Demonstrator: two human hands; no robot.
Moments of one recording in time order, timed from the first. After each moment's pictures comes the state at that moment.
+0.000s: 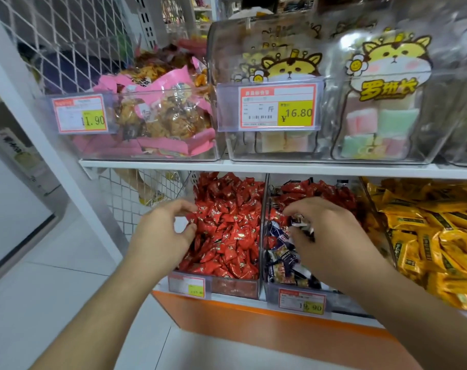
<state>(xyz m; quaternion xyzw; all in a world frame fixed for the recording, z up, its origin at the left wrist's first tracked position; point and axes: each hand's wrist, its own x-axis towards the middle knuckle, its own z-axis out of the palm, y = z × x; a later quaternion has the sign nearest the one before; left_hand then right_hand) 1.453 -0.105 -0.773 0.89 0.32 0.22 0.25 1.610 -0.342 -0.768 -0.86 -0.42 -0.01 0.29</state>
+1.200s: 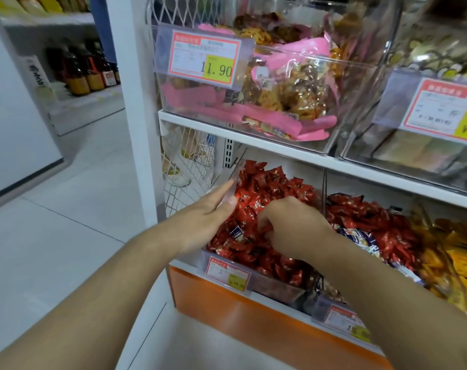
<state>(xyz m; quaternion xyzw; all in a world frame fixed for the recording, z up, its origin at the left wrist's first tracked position) 1.422 -0.043 -0.804 0.86 0.23 0.06 0.45 1.586 -0.184 -0.787 -0.84 -0.53 0.05 0.00</state>
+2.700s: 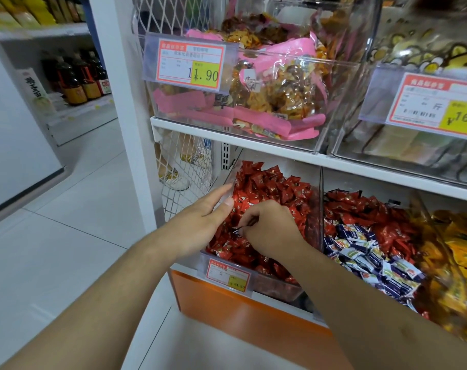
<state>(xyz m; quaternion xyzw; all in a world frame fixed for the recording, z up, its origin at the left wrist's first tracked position) 1.425 -0.049 -0.800 0.85 0.26 0.08 0.45 1.576 -0.161 -0.831 -0.85 -0.43 0.11 0.28</state>
